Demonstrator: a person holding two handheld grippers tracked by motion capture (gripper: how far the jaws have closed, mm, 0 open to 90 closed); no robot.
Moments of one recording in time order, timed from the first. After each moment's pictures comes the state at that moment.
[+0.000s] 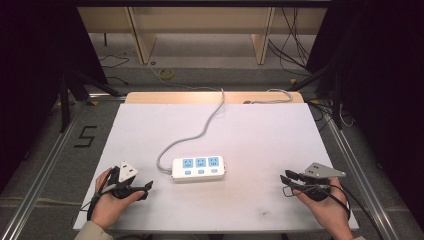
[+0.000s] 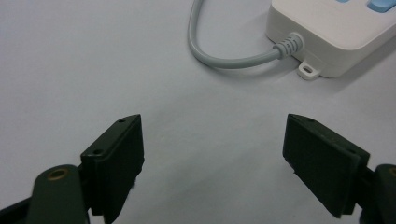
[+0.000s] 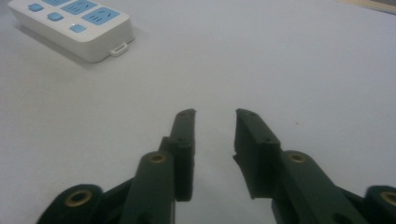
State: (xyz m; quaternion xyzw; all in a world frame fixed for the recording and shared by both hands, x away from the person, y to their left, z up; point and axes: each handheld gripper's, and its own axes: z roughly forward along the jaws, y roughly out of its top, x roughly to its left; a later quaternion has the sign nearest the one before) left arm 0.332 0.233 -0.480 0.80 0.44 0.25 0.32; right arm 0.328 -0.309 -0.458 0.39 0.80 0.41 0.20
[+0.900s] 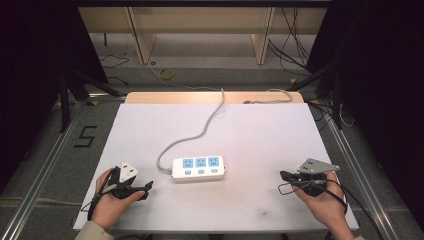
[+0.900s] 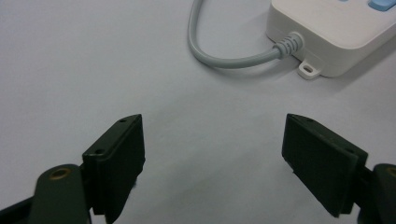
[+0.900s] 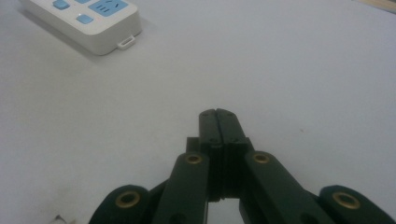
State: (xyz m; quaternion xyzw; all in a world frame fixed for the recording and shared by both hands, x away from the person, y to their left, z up) left arm 0.332 0.231 -0.481 0.80 0.44 0.25 0.32; right arm 0.333 -0.297 -0.443 0.37 0.83 0.38 0.20
